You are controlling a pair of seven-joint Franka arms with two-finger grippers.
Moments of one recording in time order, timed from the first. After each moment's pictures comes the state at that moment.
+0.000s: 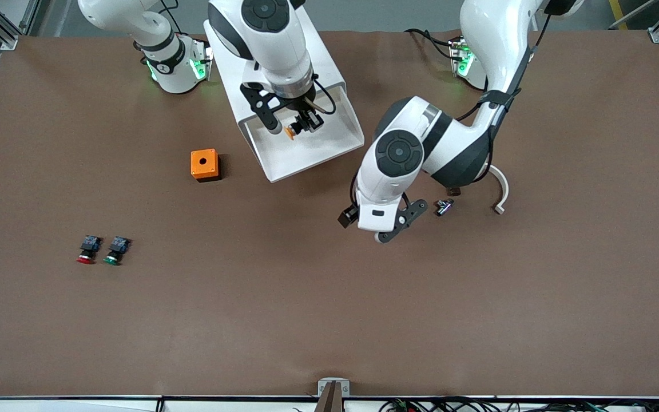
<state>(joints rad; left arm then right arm) -0.60 0.63 -0.06 -1.28 -0.10 1.88 -1.29 0.81 0.18 0.03 -1.77 0.15 1.93 1.78</state>
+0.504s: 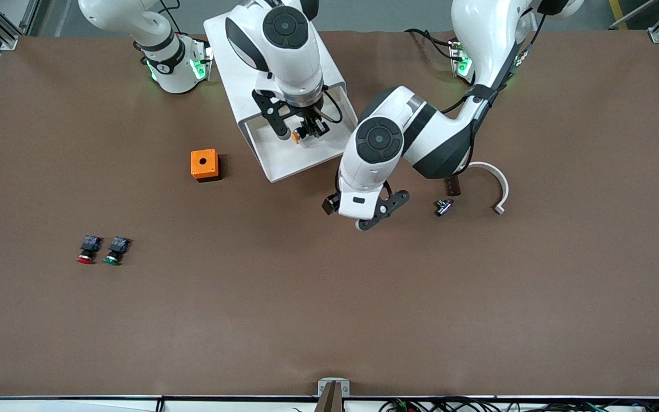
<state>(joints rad) -0.61 0.63 -0.12 -1.28 -0.10 1.88 -1.29 0.83 0.22 0.03 -1.77 0.13 1.94 1.83</state>
